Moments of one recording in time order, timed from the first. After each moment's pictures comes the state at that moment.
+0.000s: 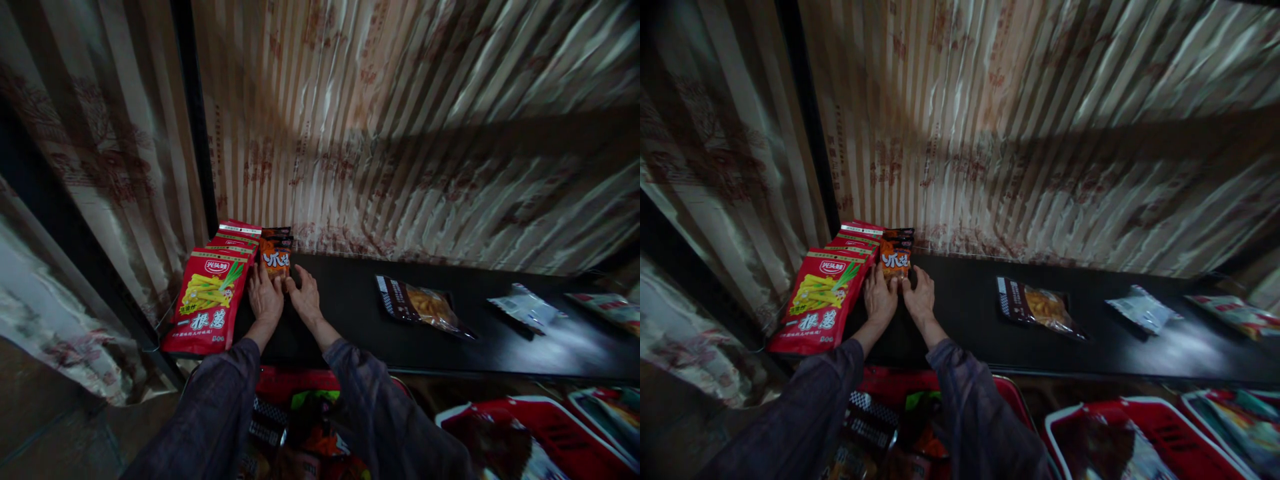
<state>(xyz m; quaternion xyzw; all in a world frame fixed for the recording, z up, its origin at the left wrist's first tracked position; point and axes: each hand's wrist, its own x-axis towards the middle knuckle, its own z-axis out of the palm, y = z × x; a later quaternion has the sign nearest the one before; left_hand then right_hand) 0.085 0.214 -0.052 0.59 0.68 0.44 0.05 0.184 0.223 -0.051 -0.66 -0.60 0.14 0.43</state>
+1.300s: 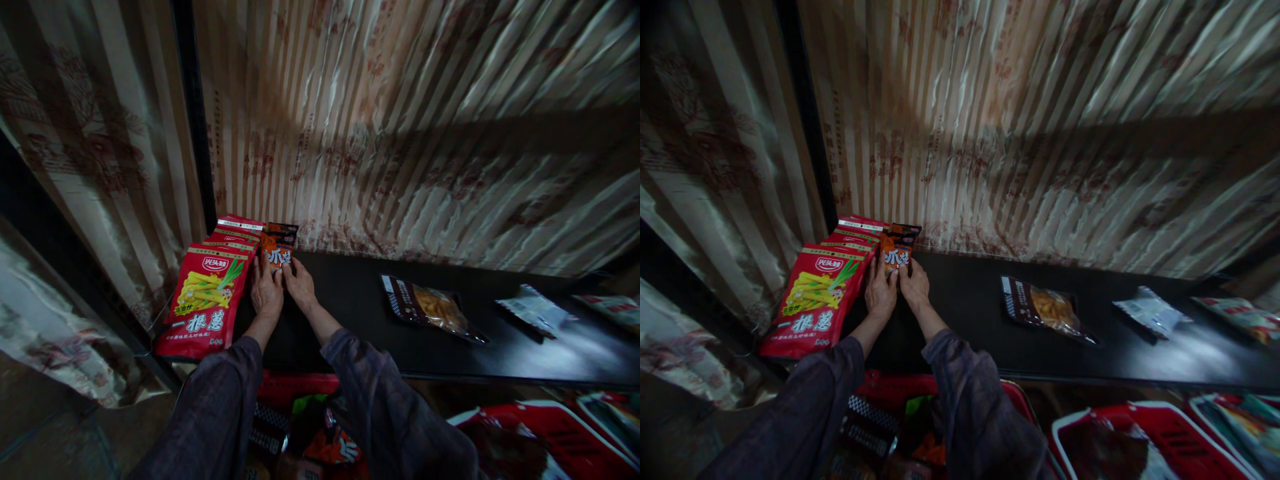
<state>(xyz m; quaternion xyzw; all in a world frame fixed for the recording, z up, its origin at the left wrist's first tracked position) 0.086 0.232 -0.056 0.57 0.66 0.48 0.12 0.173 0.252 -0.041 -0.66 -0.61 0.19 0.39</state>
